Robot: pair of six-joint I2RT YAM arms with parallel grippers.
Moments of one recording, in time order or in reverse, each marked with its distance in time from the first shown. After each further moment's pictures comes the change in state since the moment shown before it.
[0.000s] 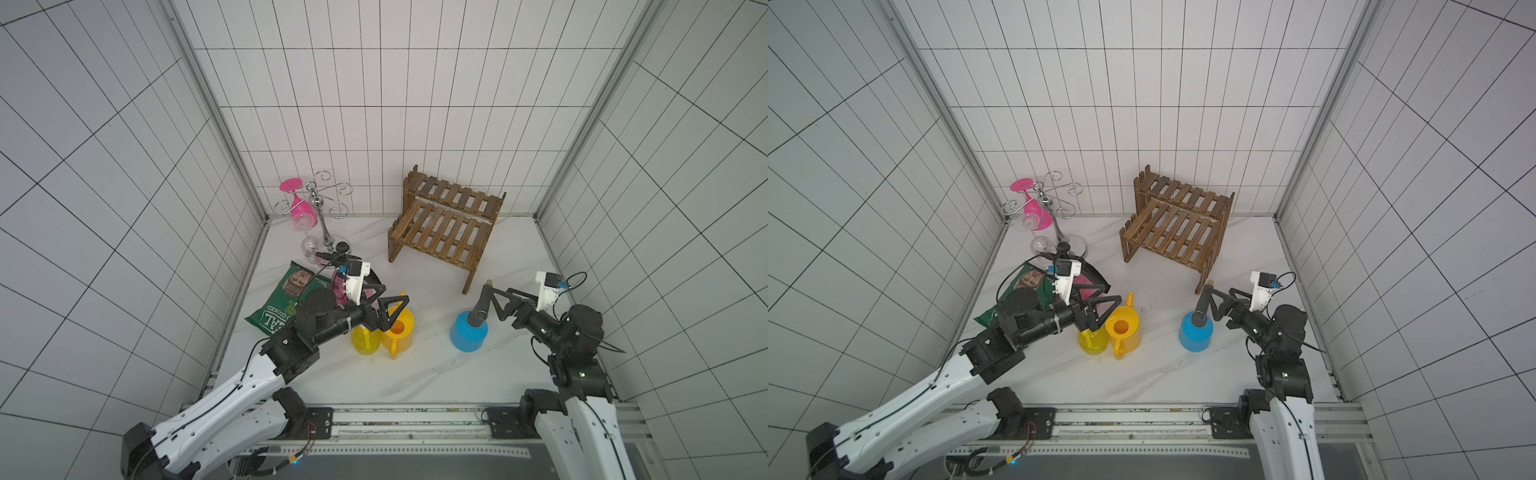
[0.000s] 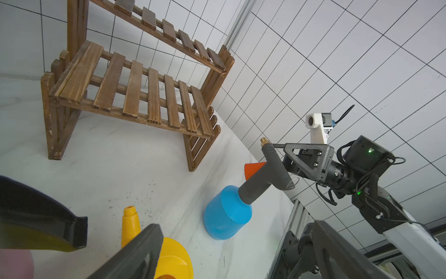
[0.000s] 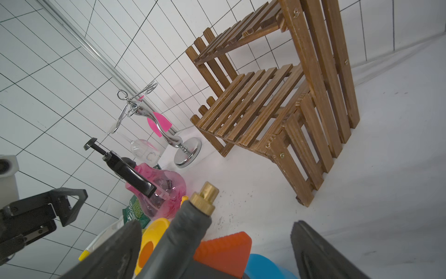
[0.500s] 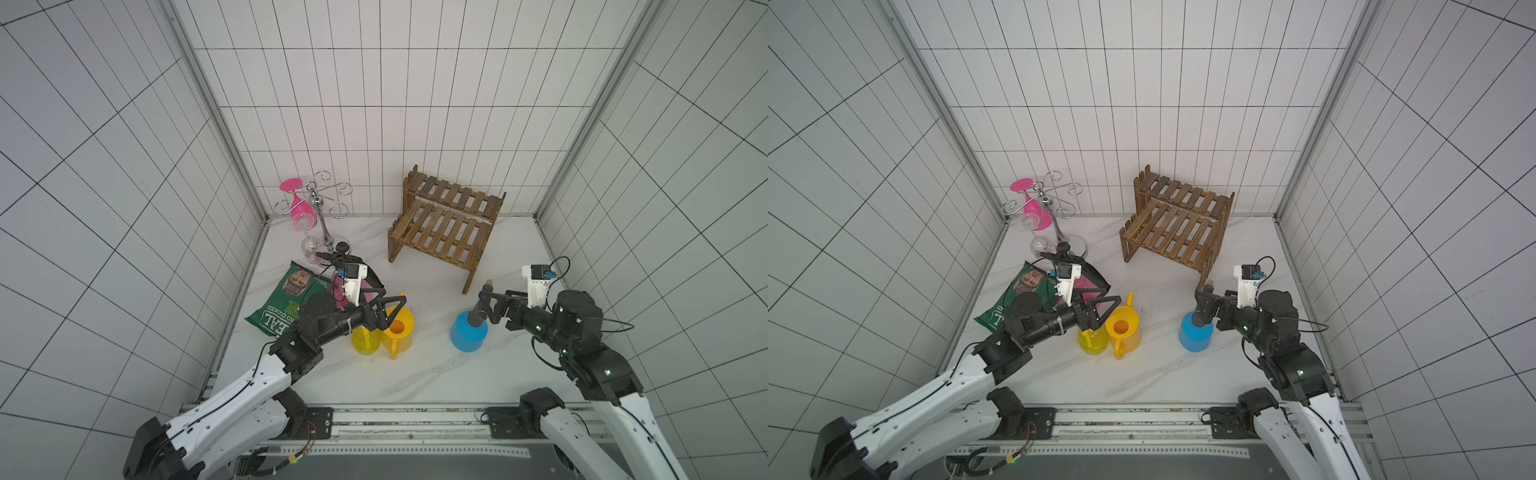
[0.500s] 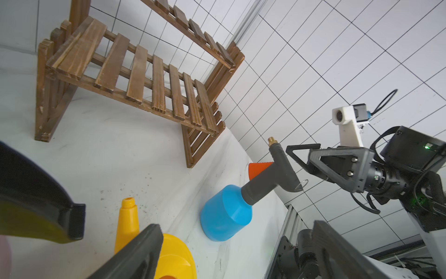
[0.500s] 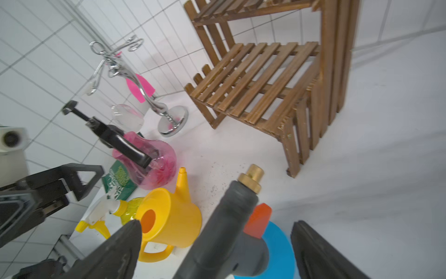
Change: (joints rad) left arm 0.042 0.018 -0.105 0.166 0.072 -0.092; right arm 0.378 0.058 0.318 -0.477 0.475 -0.114
